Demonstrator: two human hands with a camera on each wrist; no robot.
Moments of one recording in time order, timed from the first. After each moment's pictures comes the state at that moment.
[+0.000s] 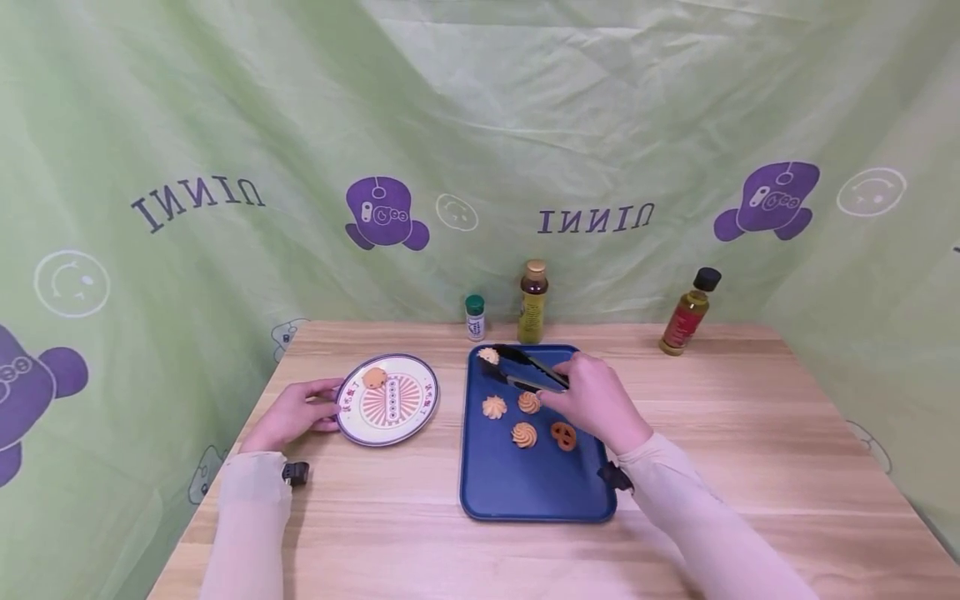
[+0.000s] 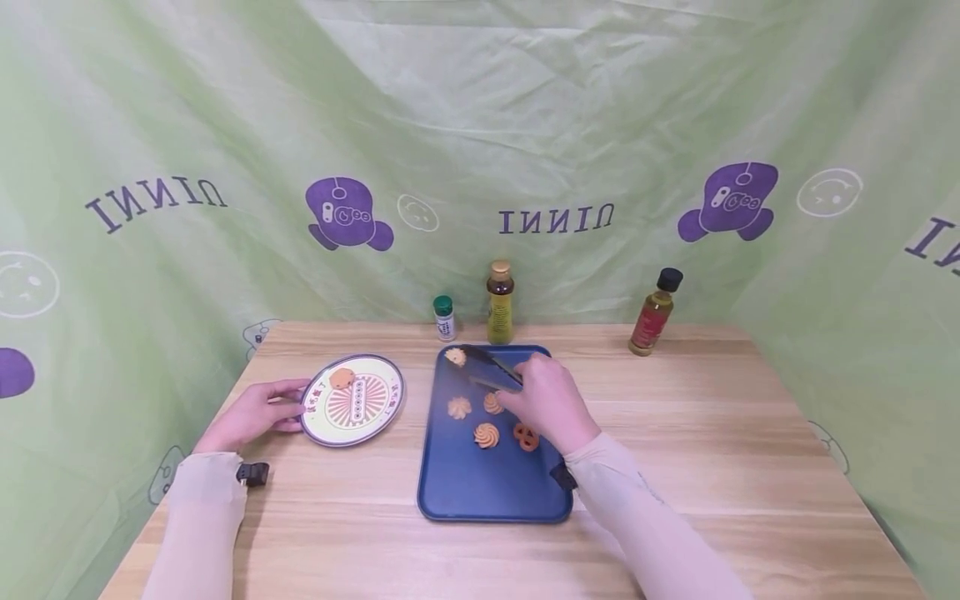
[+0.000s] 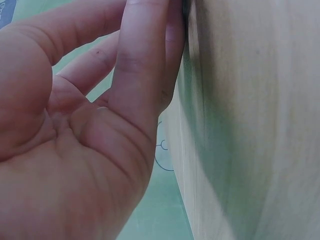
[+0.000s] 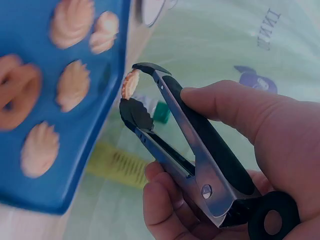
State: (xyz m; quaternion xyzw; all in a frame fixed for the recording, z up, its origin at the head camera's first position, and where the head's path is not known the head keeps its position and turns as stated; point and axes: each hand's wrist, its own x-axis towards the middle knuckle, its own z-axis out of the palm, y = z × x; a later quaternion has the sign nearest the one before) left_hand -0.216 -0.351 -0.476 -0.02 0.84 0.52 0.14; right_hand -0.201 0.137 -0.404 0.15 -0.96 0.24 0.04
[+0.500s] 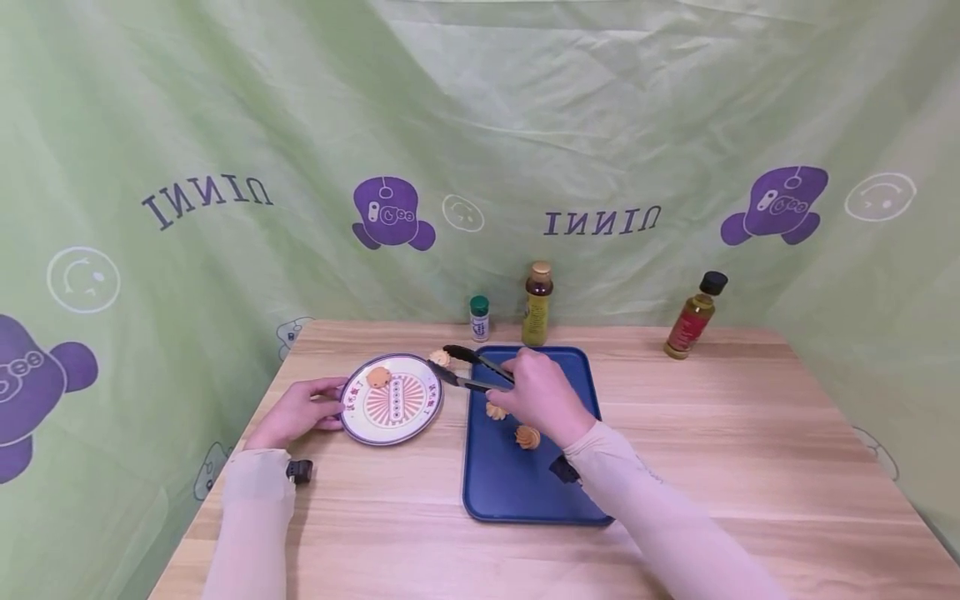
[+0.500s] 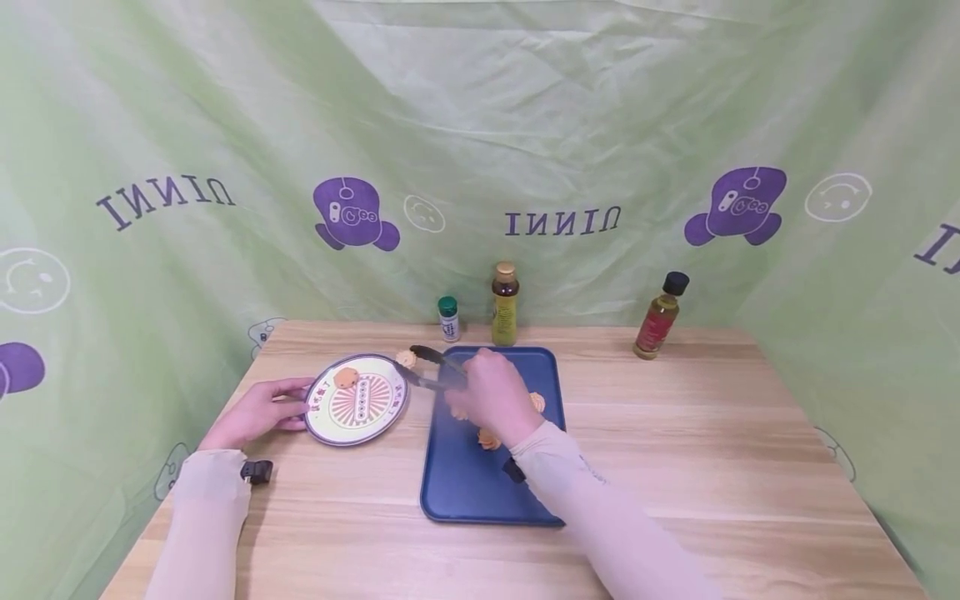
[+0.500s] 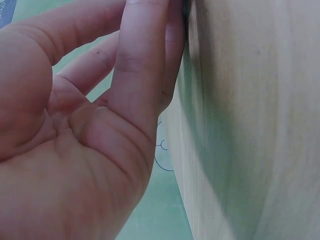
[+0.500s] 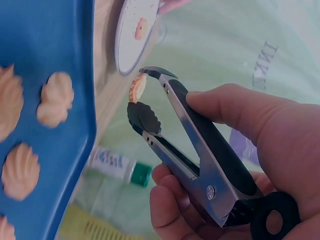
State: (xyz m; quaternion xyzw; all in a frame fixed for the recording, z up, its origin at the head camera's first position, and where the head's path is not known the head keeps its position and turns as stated) left_hand -0.214 -0.352 -0.475 -0.03 0.84 0.52 0.14; right_hand -0.207 0.062 -0.396 0.18 -0.95 0.26 0.01
